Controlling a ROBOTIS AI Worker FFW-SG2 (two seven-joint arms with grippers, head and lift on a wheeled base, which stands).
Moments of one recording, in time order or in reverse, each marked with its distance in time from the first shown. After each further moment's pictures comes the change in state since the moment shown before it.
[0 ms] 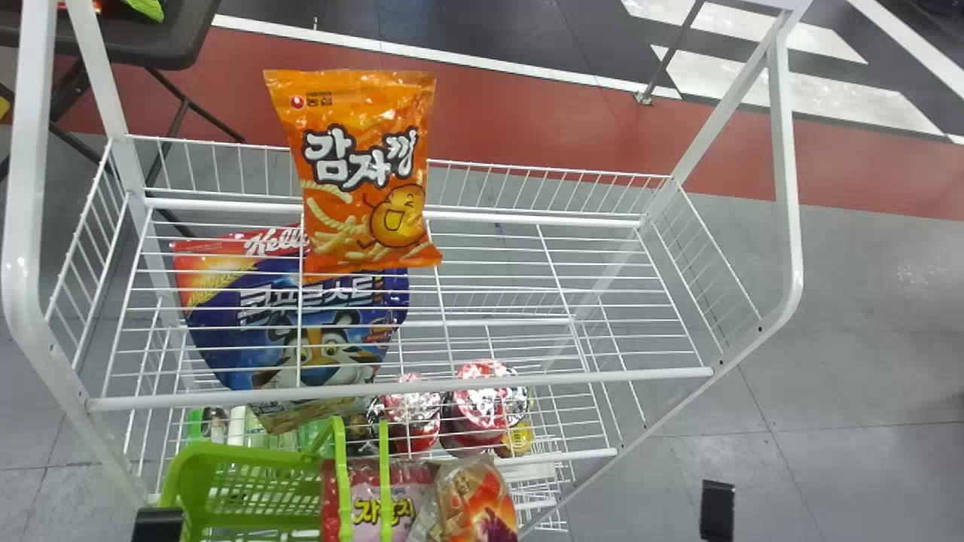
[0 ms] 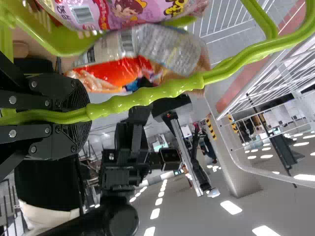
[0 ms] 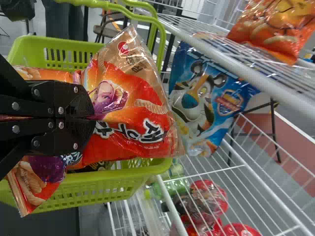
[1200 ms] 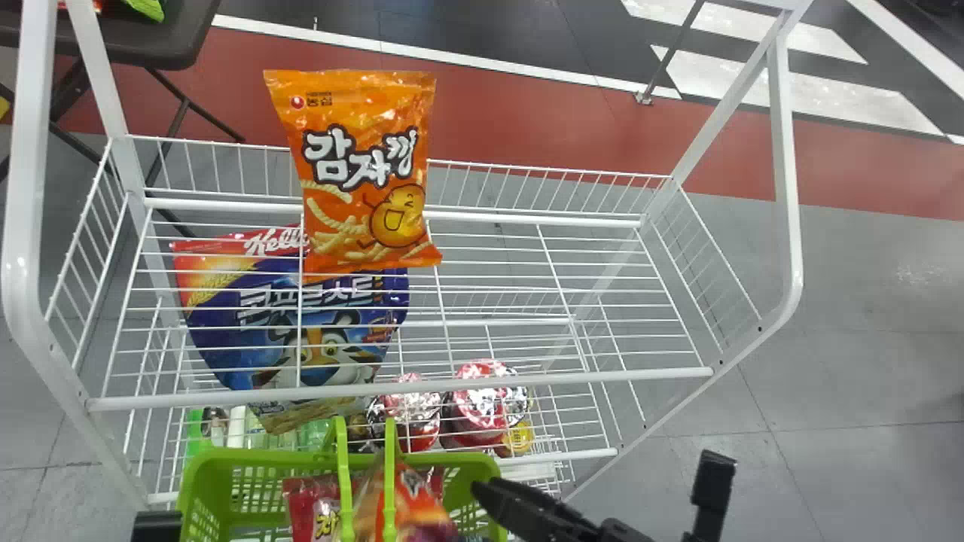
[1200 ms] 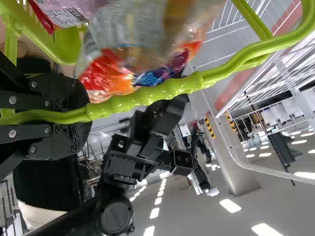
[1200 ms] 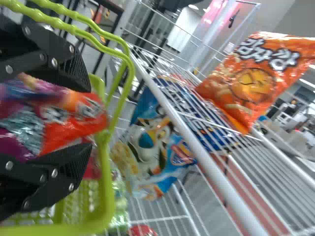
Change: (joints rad) left arm 0.013 0.000 -0.001 -0.011 -0.004 -0.015 0.001; right arm 0.033 0.012 0.051 -0.027 -0.039 -0.375 0.019
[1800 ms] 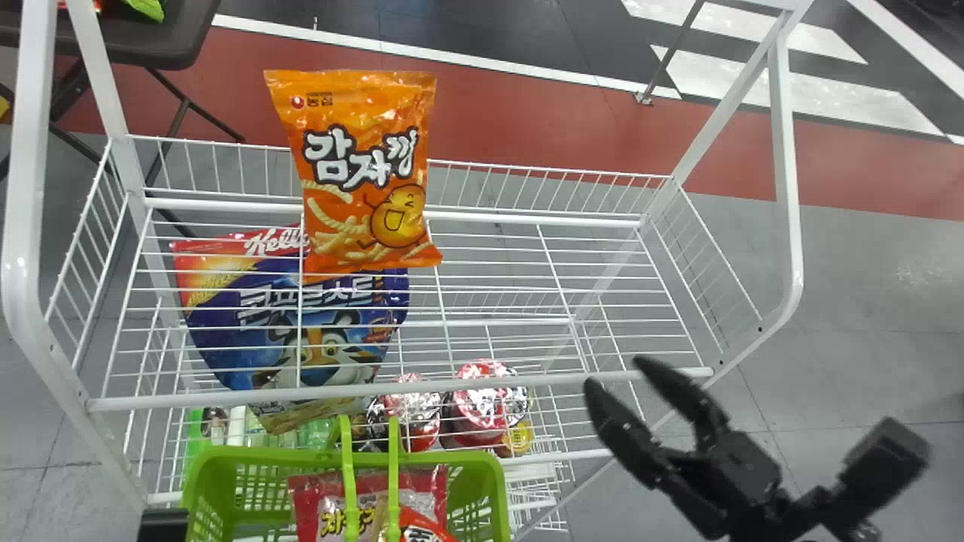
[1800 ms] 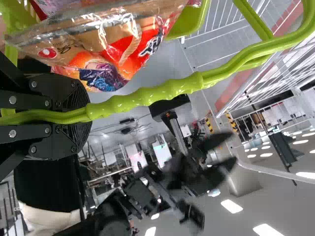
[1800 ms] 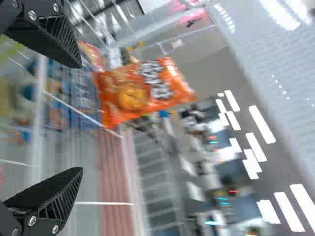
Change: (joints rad) left arm -0.004 -0.002 -0.010 0.000 -0.004 0.000 0.006; right arm 0.103 0.030 -0.034 -0.142 0.057 -0.731 -0.084
